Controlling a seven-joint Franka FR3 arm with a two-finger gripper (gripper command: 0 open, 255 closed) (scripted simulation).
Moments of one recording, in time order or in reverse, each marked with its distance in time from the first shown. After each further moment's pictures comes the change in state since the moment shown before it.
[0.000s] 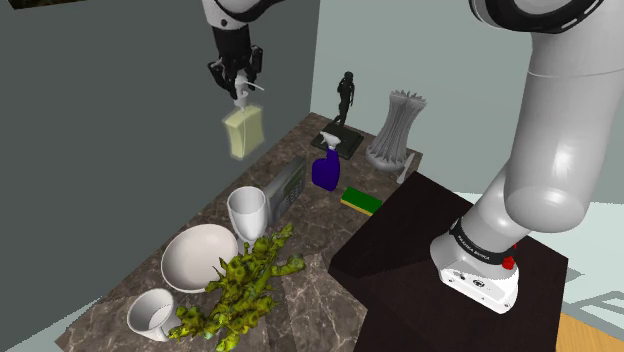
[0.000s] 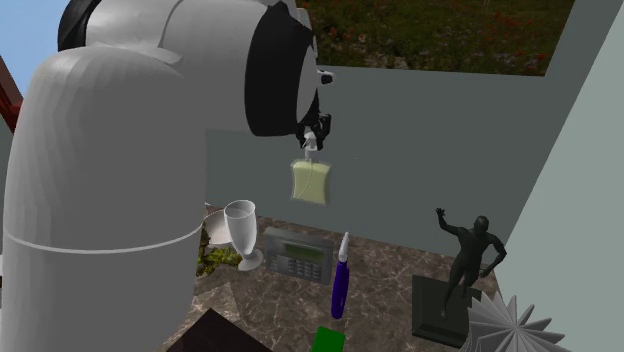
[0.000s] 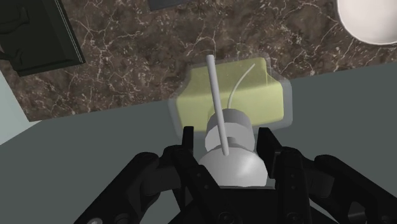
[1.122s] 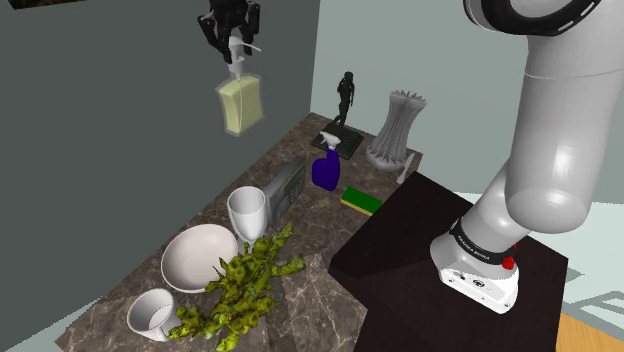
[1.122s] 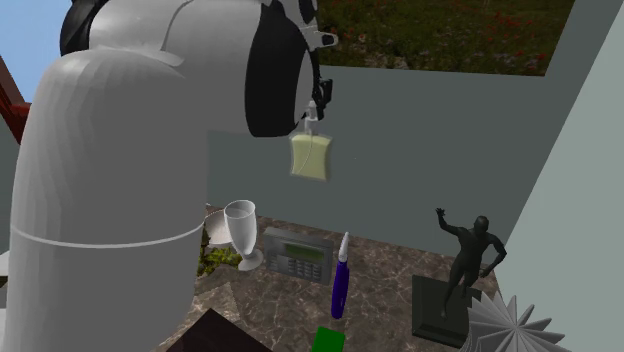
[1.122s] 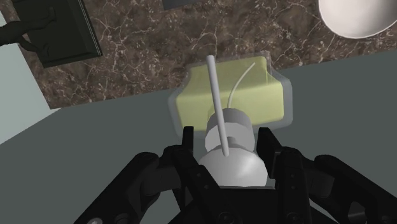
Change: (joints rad) arm 0.029 0.019 0.005 0.261 0.004 -0.237 -0.038
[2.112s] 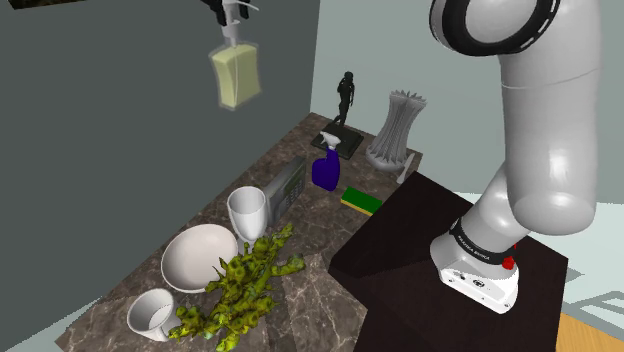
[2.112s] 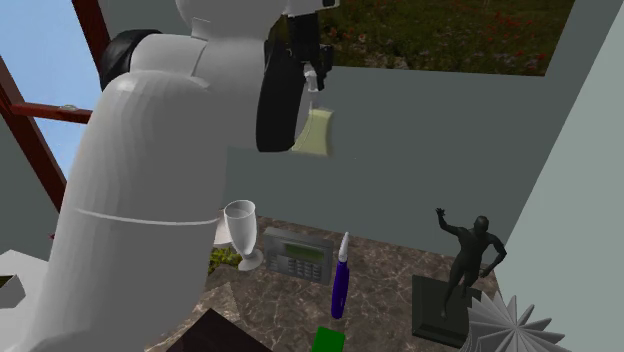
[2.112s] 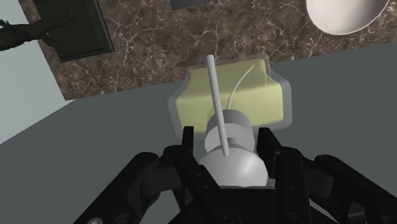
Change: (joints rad) arm 0.091 0.150 -0.015 0.455 -0.048 -0.299 -0.044
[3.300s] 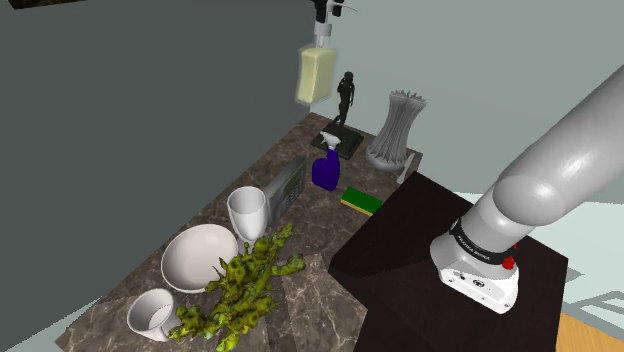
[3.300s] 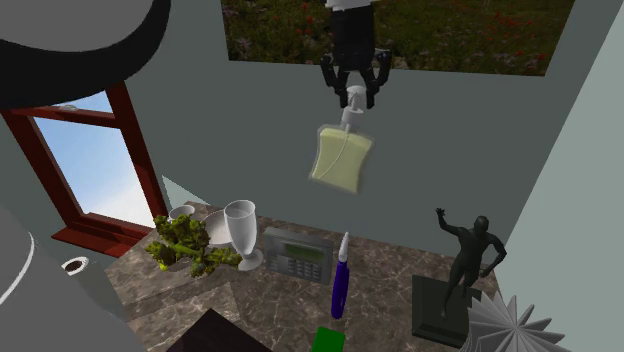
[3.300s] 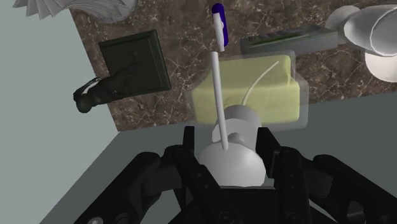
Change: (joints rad) arm -0.350 -0.690 -0.090 -0.926 0.230 0.302 -0.298
